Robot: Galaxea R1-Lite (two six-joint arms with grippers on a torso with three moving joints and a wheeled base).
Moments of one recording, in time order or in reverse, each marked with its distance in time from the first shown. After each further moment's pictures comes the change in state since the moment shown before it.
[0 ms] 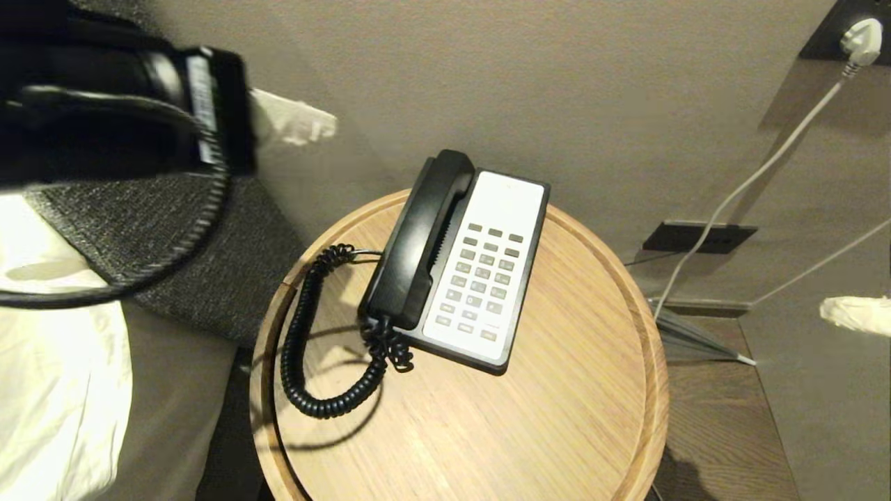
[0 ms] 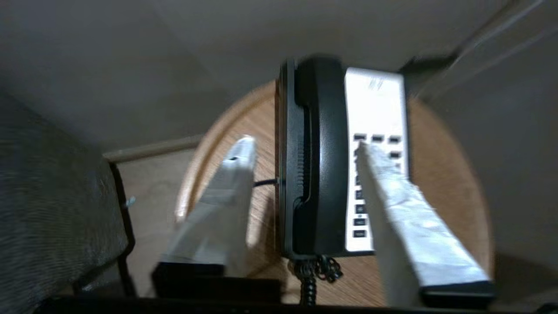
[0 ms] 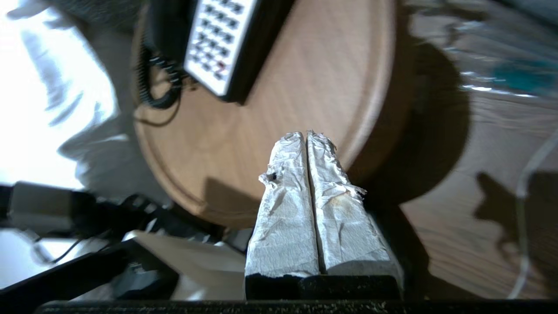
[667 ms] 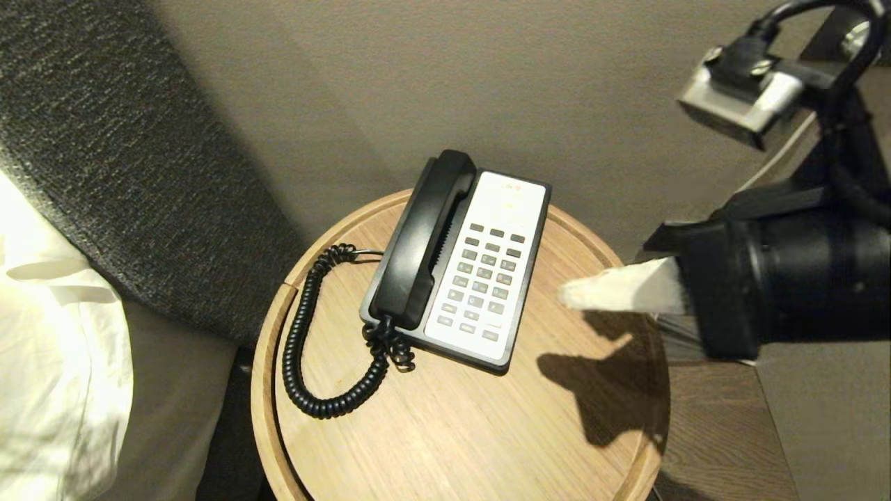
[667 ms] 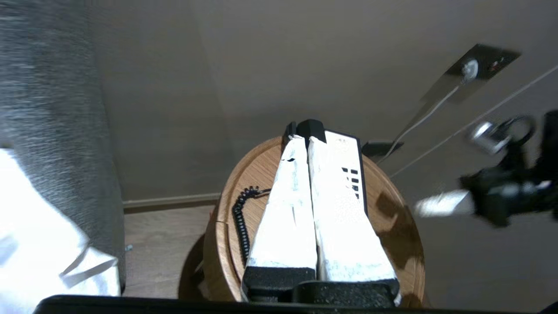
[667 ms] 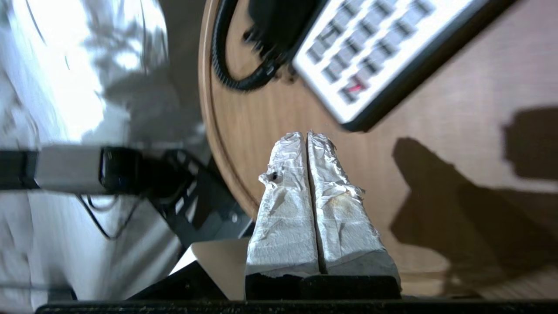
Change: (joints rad) left arm 0.008 -0.515 0.096 0.068 0.005 -0.017; right arm 0.229 0.460 -0.321 0.001 0.055 0.008
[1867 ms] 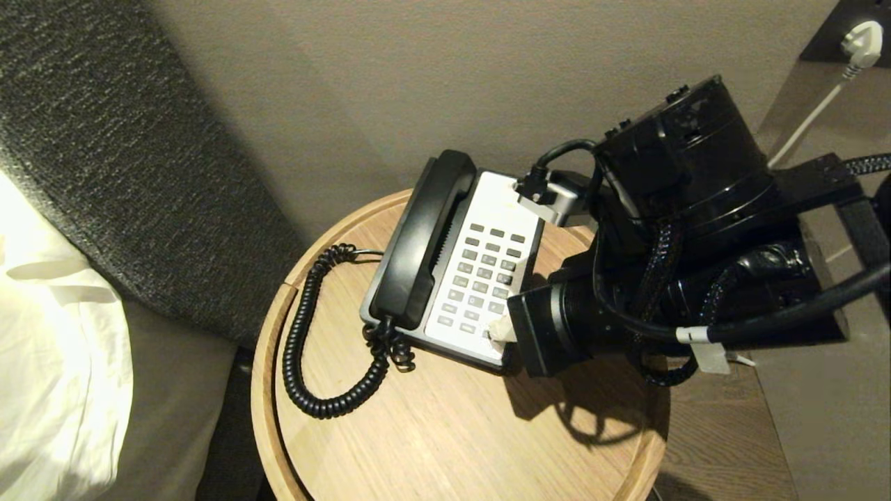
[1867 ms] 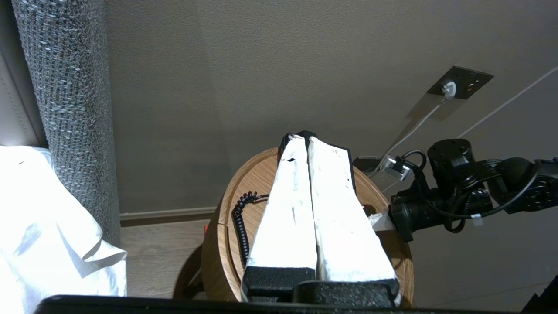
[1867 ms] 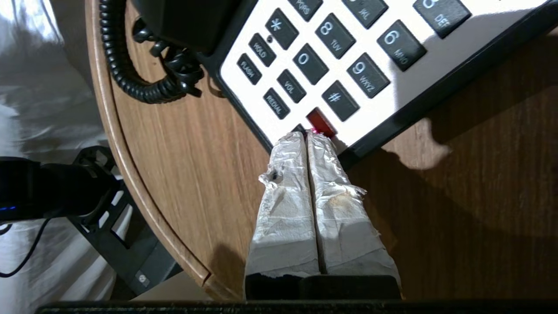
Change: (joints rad) left arm 0.006 -0.105 0.029 -0.002 -0.013 -0.003; right arm -0.028 0.232 -0.014 -0.060 -0.062 -0.094
